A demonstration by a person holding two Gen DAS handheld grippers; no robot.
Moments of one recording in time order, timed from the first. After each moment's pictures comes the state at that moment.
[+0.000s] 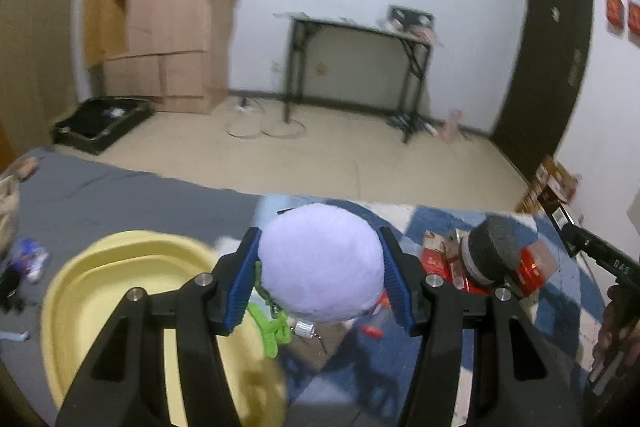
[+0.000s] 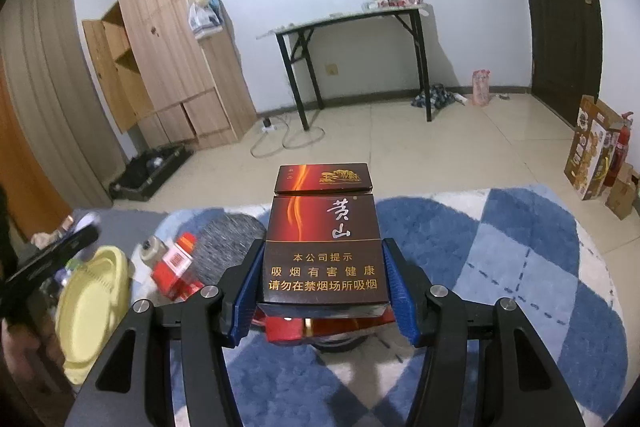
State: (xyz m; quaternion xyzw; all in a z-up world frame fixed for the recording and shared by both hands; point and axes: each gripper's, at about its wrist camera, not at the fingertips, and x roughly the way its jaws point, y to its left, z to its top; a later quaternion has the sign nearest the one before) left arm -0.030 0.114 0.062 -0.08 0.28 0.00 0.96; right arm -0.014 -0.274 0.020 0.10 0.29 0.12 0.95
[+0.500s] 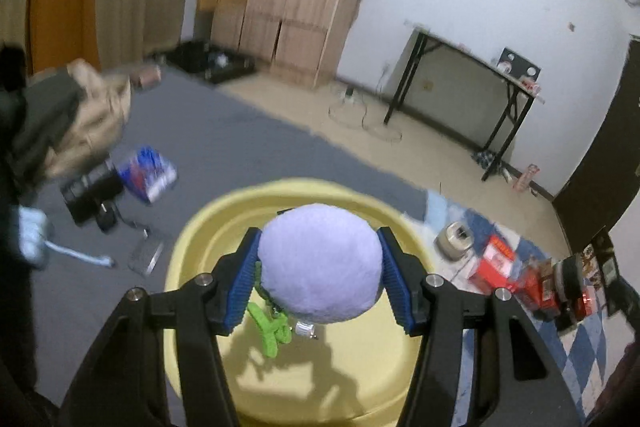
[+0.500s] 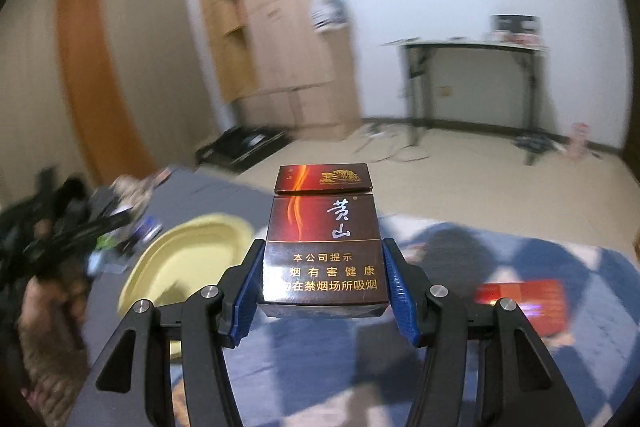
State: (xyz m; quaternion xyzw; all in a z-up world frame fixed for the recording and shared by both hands) left arm -0.078 0.275 0.012 -0.19 0.31 0.15 0.92; right arm -0.051 -0.132 0.034 -0.01 0.28 0.32 0.91
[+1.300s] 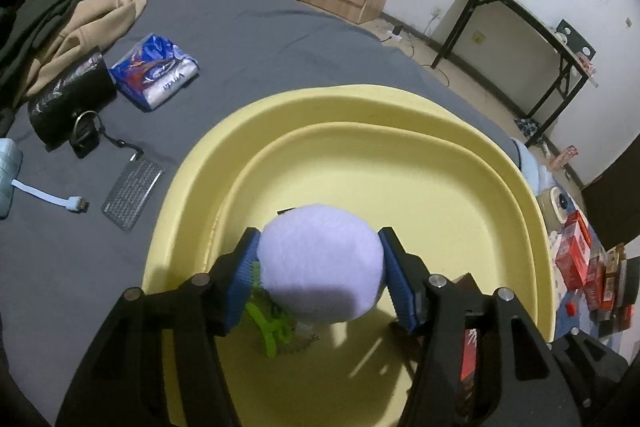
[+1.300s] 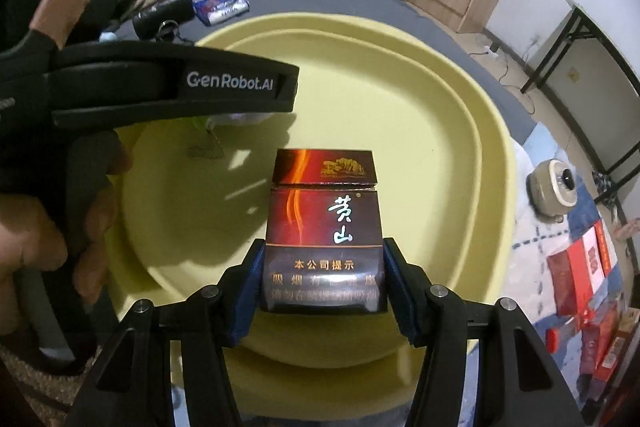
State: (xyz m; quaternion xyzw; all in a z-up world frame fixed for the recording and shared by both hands) left arm -0.048 0.309 -0.071 -0.23 0.41 0.19 0.86; right arm -0.019 0.160 -0.086 -0.30 0.42 0.37 0.77
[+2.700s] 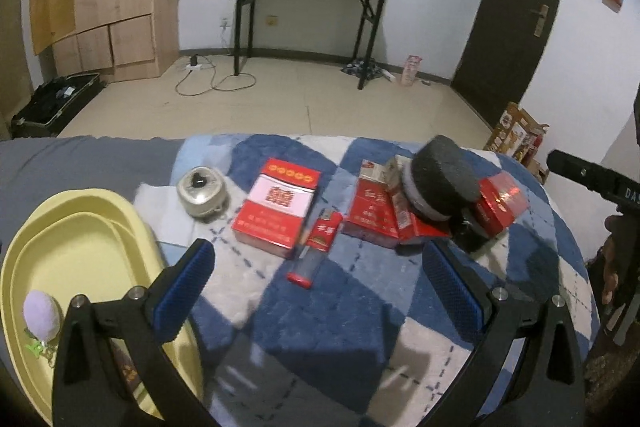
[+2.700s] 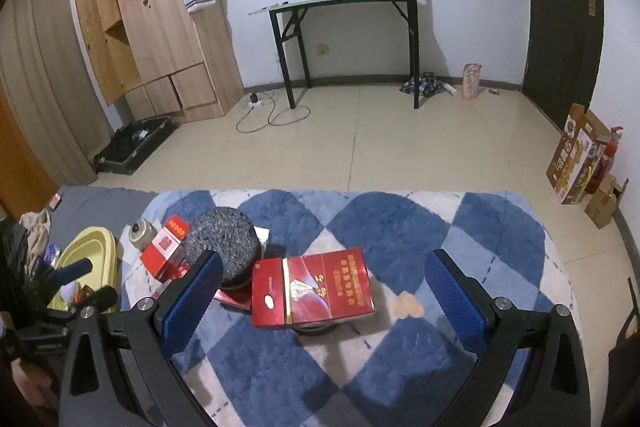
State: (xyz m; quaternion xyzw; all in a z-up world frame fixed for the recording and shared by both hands) left arm -0.002 0.049 0.014 -0.05 0.37 -0.09 0.92; right arm 0.019 -0.250 0.052 0.05 0.34 0.08 0.94
